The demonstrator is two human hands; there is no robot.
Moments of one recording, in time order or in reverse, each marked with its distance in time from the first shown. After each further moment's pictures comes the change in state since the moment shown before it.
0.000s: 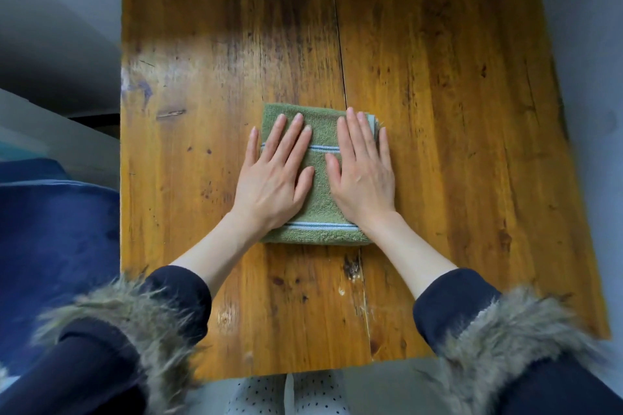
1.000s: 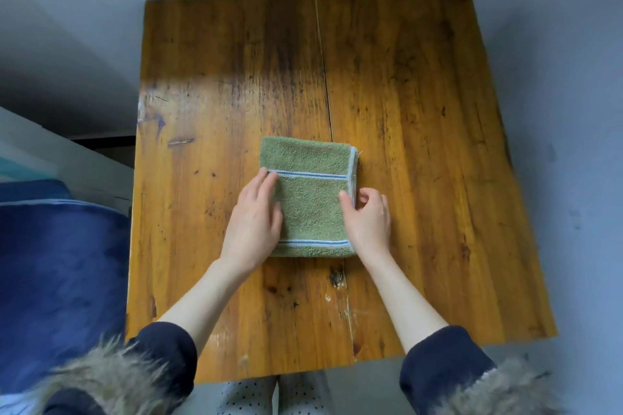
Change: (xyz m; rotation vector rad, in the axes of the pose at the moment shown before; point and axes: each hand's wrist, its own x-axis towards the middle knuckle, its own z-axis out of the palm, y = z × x) left_hand -0.040 0.010 -0.034 -0.524 0.057 -0.231; right_hand -0.037 -0.007 -0.040 0.615 -0.047 0.705
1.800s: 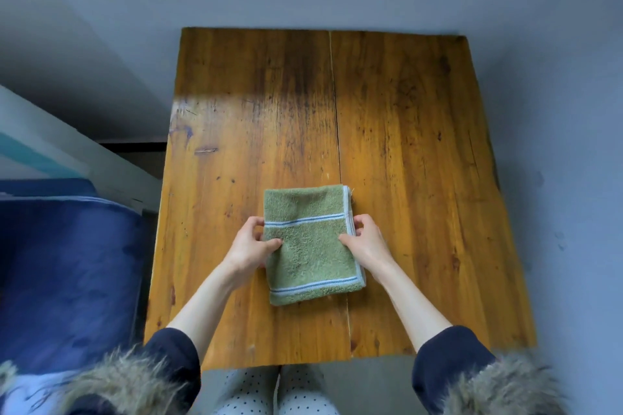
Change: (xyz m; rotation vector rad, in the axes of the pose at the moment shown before) left_hand -0.032 -0.005 -0.021 -0.756 -0.221 -0.737; right_hand -0.016 0.002 -0.019 0.044 -0.406 0.102
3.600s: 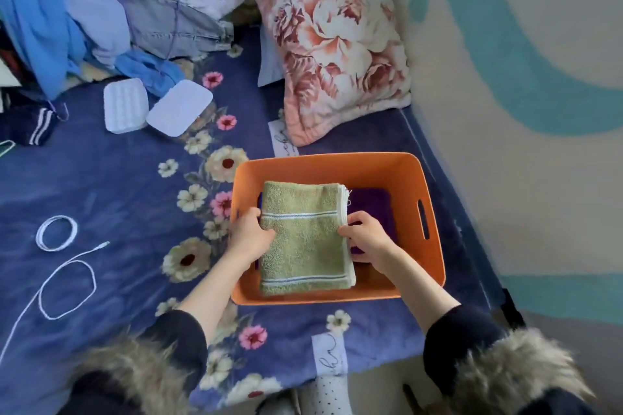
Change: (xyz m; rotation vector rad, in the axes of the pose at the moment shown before) left_hand -0.232 -0.338 -0.603 -0.517 1.045 -0.416; right_hand -0.235 -0.279 0.737 -0.761 -0.924 -0.272
